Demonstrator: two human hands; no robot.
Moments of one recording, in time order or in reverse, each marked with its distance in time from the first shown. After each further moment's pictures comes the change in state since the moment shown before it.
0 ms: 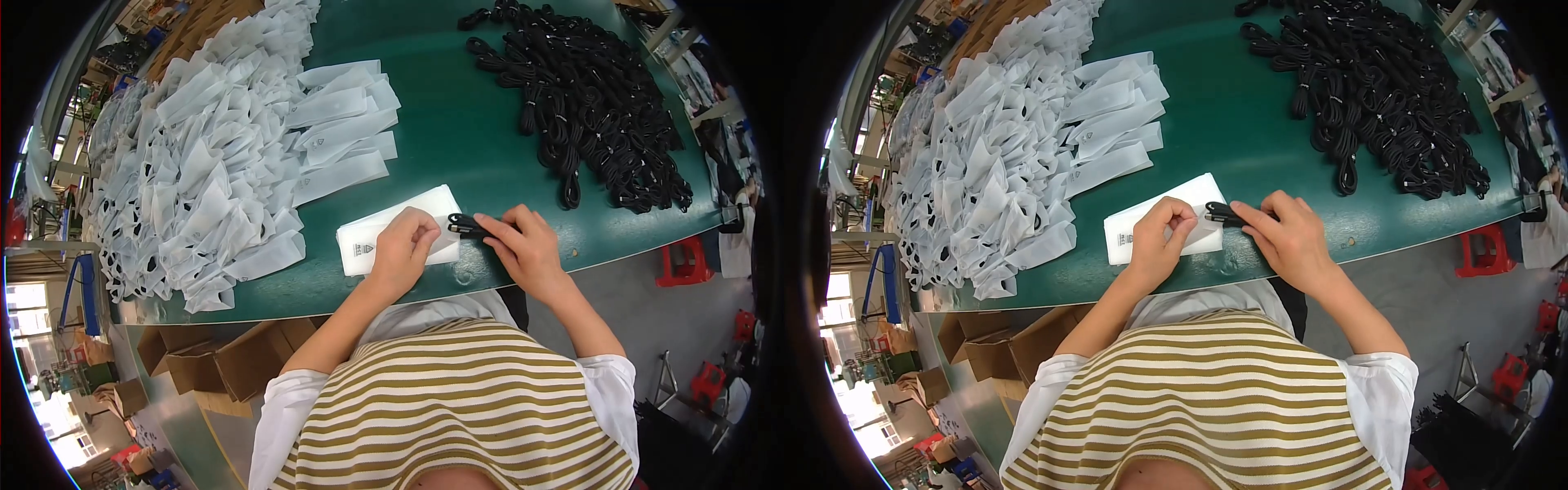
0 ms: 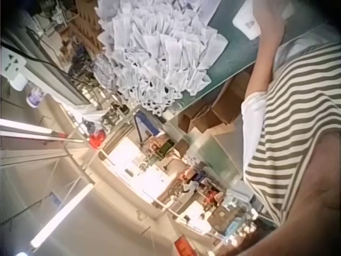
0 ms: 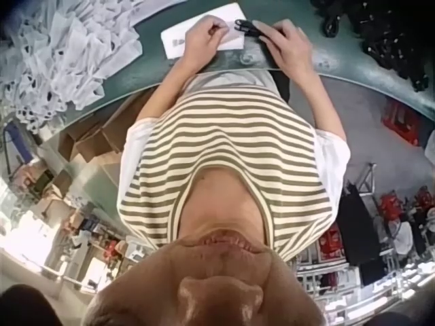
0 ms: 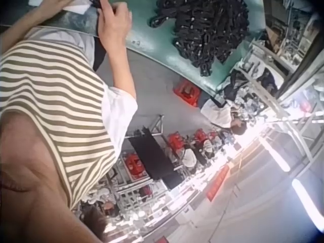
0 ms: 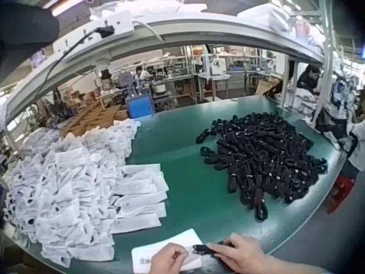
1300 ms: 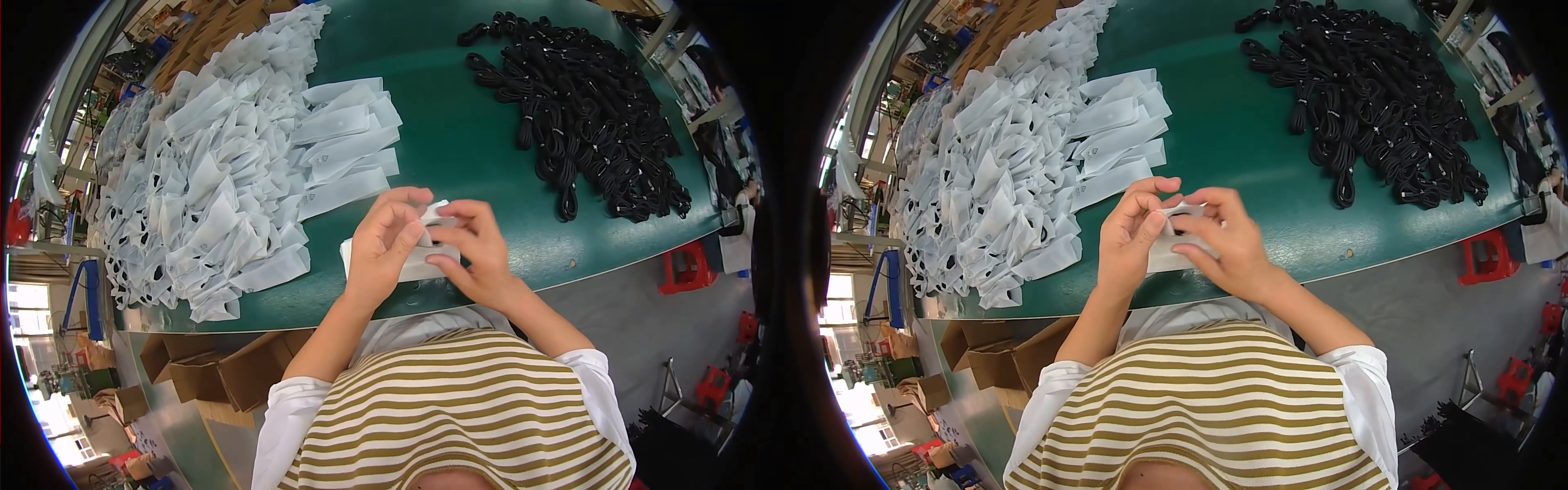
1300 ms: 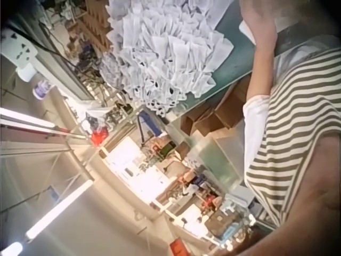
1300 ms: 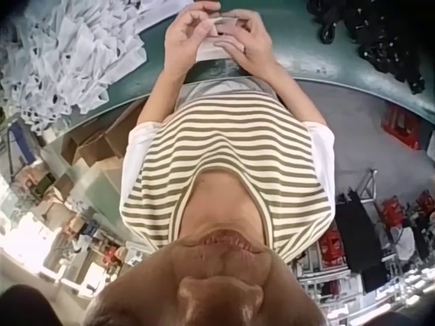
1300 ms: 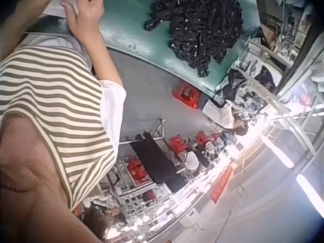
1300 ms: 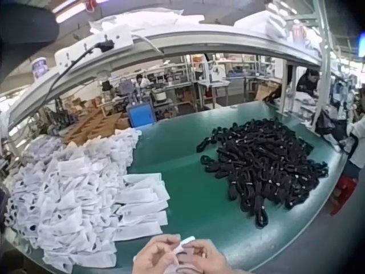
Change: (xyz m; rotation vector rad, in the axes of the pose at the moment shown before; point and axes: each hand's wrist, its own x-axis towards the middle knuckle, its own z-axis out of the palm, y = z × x) left_hand 0.030 0.057 -0.025 -0.501 0.056 0.086; right_hand 0.036 -0.033 0.023 0.560 0.178 -0.017
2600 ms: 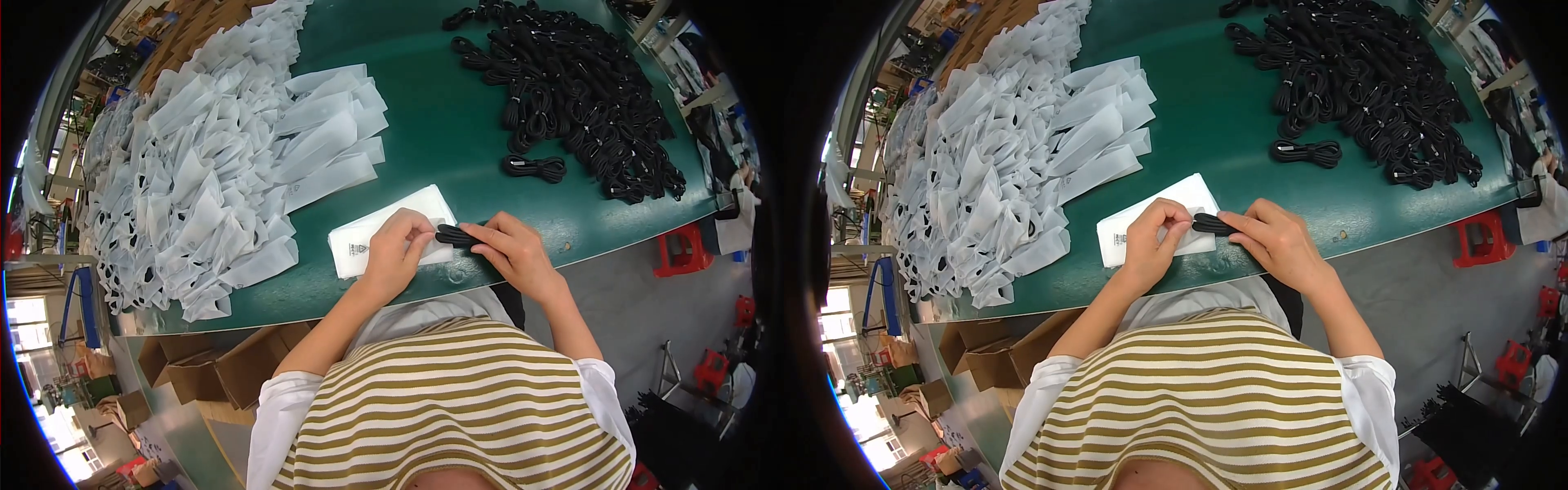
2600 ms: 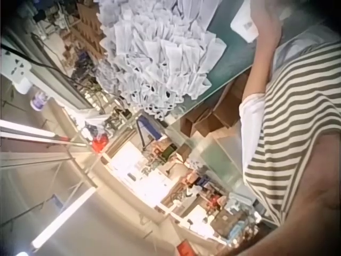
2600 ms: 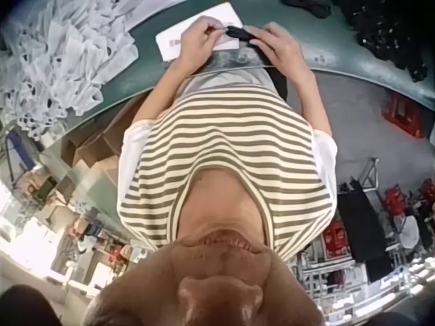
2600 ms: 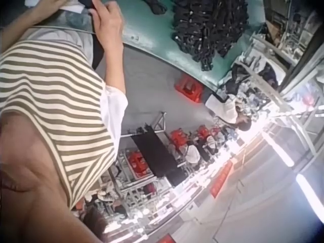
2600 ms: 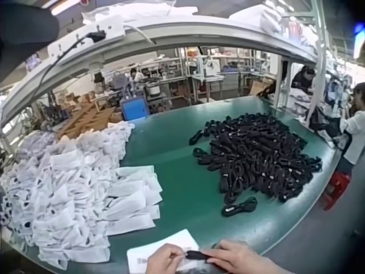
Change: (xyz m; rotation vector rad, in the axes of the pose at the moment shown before) left_hand -0.033 -0.058 0.005 0.470 -0.090 -0.035; right_hand -0.043 0.015 -0.052 -0.327 -0.198 0.148
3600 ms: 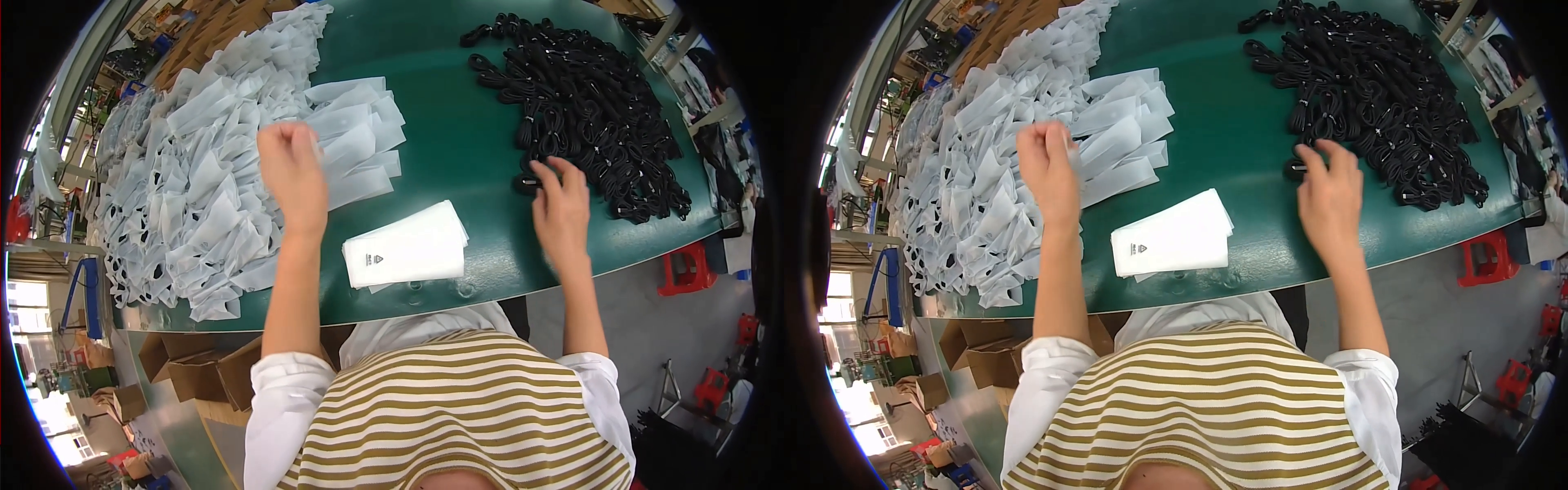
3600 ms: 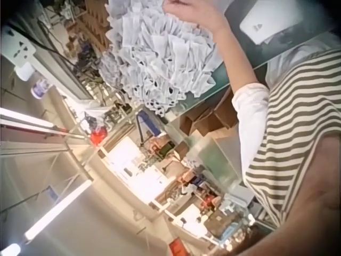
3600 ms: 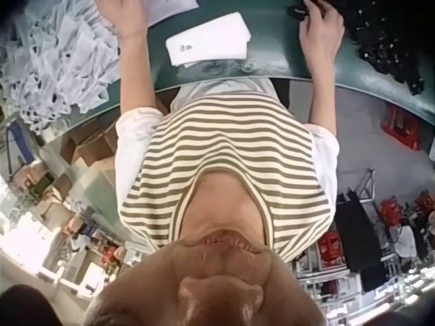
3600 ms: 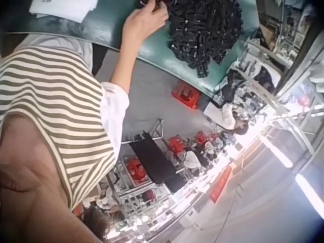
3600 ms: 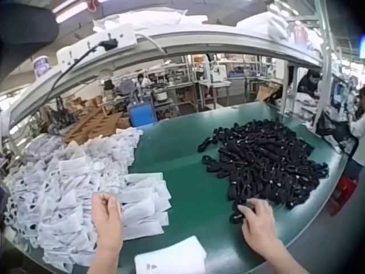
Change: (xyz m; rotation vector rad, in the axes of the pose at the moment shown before) left_hand 0.095 0.028 -0.130 -0.117 0.607 0.114; right_hand 0.051 0.024 -0.031 -0.680 0.370 0.056
